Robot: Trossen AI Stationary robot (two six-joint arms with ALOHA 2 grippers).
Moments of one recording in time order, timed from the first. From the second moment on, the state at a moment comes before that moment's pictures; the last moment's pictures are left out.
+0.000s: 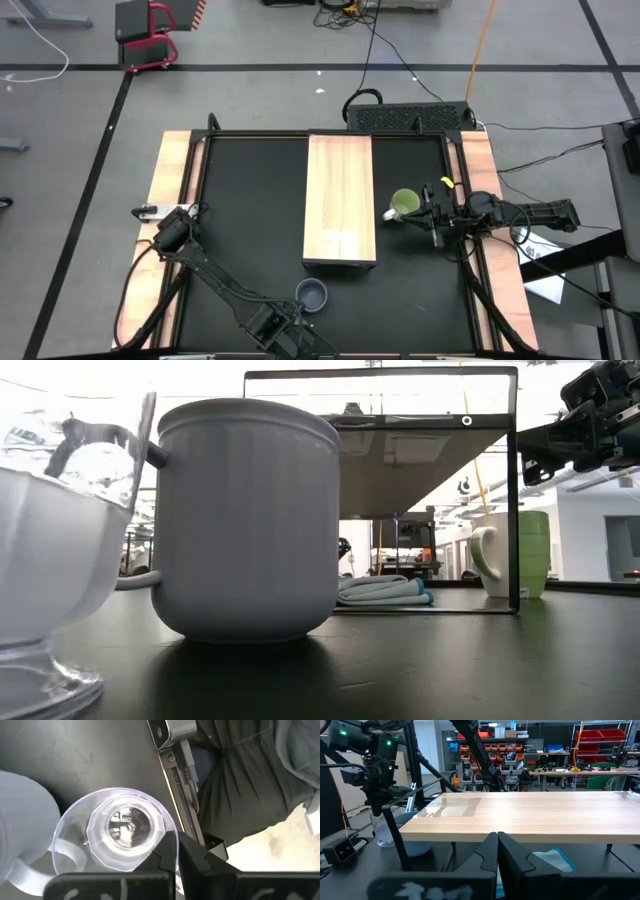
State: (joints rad) left arm -0.69 2.14 1.84 -0.91 0.10 -0.40; right arm 0.05 0.01 0.01 0.00 -0.02 0.04
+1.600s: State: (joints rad) left arm -0.70 1.76 1.84 -0.91 -0.45 -0.31; right arm 0.05 0.04 0.01 0.00 -0.02 0.04
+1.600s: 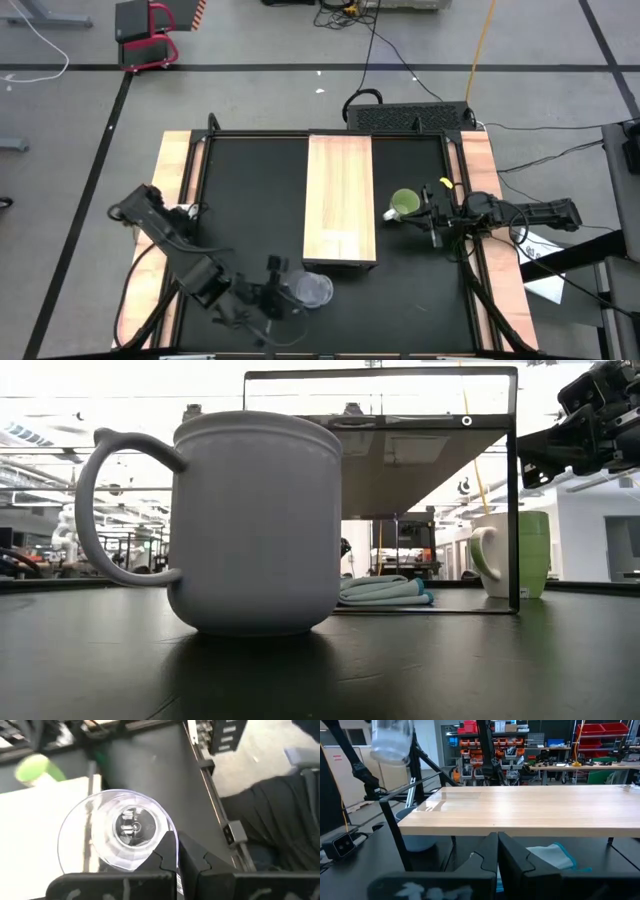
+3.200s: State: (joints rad) left arm -0.86 1.21 1.59 -1.36 -1.14 -0.58; right arm 0.05 0.04 0.01 0.00 -0.02 0.04
